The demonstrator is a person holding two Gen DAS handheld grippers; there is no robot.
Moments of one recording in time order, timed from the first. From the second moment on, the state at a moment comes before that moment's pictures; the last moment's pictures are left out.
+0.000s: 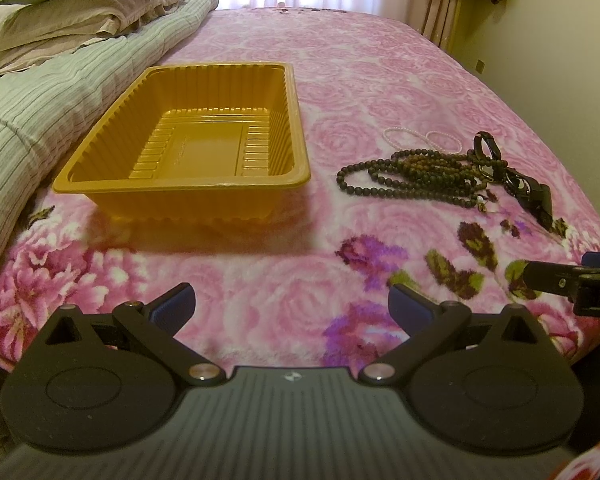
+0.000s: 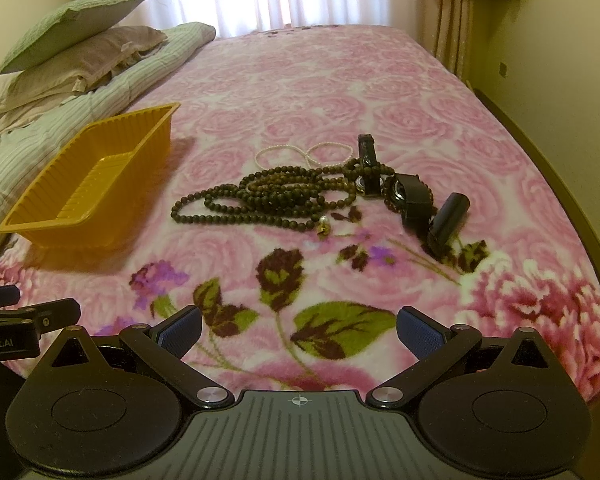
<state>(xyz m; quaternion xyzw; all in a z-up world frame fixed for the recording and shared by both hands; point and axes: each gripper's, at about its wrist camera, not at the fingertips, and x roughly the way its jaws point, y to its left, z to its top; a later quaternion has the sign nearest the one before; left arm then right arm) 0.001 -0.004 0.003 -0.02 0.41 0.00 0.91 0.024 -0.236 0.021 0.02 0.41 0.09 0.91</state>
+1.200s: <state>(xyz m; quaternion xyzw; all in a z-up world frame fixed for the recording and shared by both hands) 0.000 0.019 0.014 -0.08 0.39 -0.01 0.92 0.026 -0.246 0.022 0.08 0.40 0.11 0.91</state>
